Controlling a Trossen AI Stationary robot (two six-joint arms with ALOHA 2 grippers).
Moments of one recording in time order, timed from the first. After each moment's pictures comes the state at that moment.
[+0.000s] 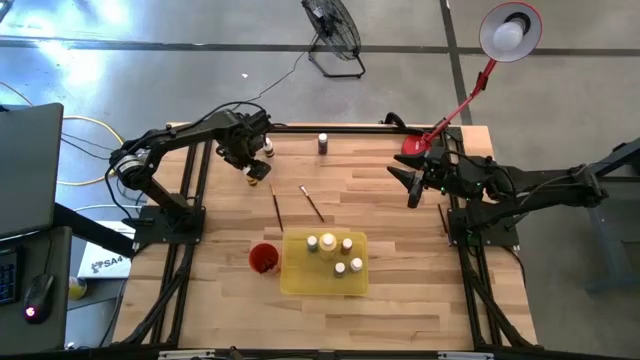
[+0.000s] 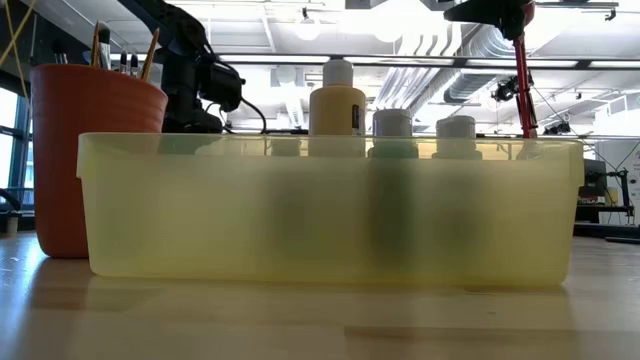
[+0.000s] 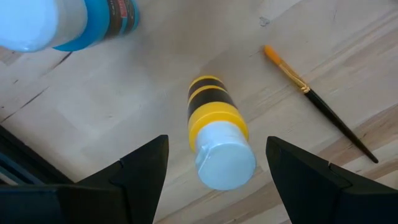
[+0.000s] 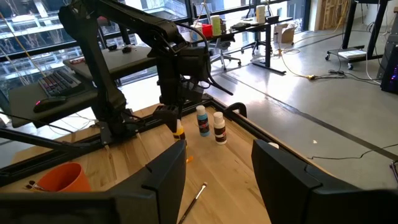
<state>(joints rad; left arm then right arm) 0.72 1.53 1.13 -1.12 0.06 -0.27 0.06 0.76 0.78 -0.17 0.50 0.26</state>
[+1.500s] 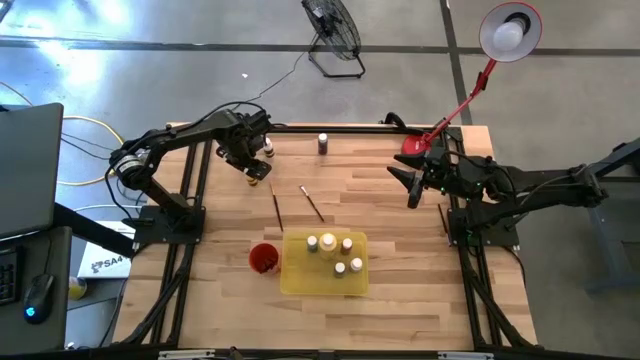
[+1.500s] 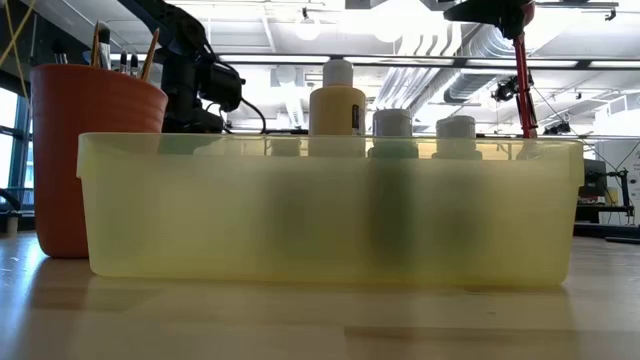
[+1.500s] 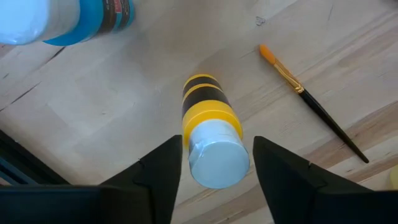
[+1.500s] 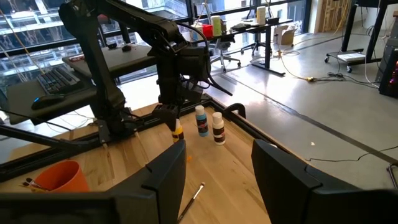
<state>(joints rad) 0.72 1.53 1.13 -1.12 0.08 -0.29 0.06 0.76 0.78 -0.17 0.50 0.24</state>
